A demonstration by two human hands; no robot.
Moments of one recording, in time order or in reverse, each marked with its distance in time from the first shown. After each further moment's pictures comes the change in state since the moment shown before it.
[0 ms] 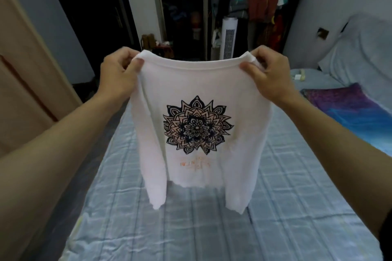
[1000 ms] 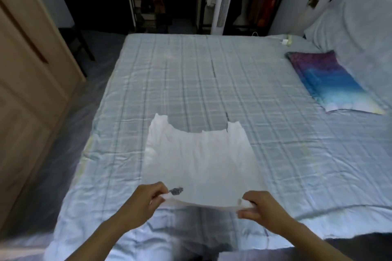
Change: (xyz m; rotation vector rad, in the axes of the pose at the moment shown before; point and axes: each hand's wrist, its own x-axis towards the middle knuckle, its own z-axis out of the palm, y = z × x) left_hand -0.510 -0.081 -0.118 -0.045 -0.947 -0.232; right_hand -0.534 -0.063 -0.023 -0.077 -0.893 0.333
